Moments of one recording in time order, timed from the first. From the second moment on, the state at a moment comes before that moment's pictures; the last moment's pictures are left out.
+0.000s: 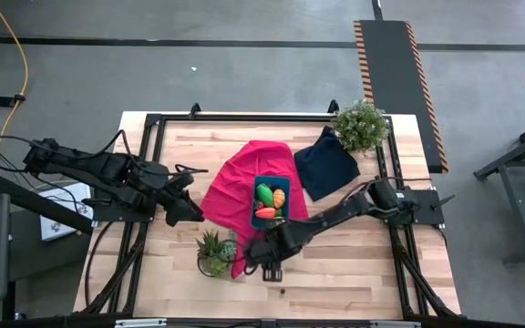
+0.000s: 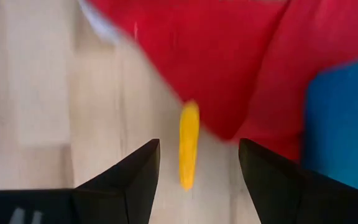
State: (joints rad) left arm -0.13 0.83 0.84 -0.60 0.14 -1.00; right arm 0.39 2.23 1.87 -0.93 0.07 0.38
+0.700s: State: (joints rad) left arm -0.13 0.83 0.84 -0.60 0.14 -0.99; right arm 0.38 2.24 1.80 -0.81 0.03 0.41
